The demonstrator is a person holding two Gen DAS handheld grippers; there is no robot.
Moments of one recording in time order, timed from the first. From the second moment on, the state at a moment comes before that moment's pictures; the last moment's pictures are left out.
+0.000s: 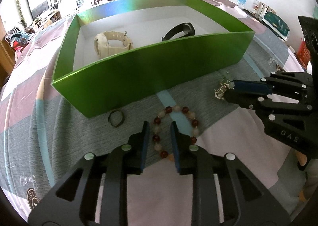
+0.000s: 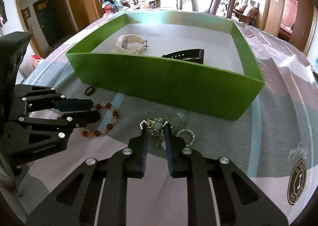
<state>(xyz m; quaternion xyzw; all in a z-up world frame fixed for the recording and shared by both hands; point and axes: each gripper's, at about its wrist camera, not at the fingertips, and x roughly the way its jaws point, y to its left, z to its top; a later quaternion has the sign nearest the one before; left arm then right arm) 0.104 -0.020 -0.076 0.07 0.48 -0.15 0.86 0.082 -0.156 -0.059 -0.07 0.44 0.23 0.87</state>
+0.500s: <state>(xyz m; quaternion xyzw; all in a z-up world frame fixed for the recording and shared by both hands) 0.104 -0.020 -0.077 0.06 0.47 -0.15 0.86 0.080 -0.164 -0.051 -0.06 0.43 0.23 0.87</state>
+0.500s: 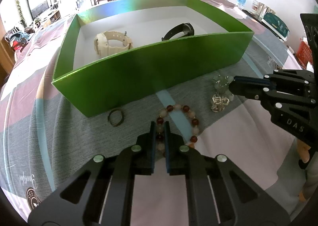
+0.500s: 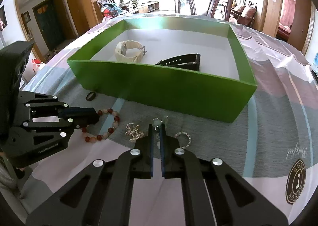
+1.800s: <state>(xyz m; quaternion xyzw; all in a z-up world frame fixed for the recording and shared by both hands) 0.101 -0.020 -0.077 0.06 0.47 -0.15 0.86 0.077 -0.139 -0.068 -0.09 0.43 0.27 0.86</state>
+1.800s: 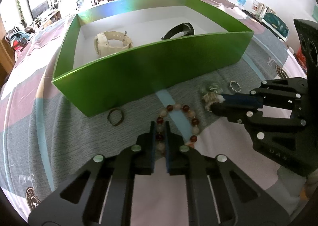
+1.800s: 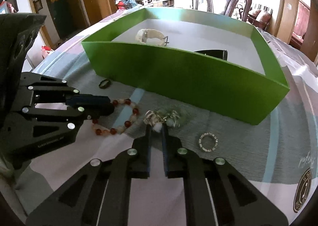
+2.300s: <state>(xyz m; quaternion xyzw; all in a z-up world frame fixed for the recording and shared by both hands) 0.096 -0.014 -0.065 0.05 0.46 -0.16 0.87 0.074 -0.150 -0.056 -0.07 0.41 0.26 0.87</state>
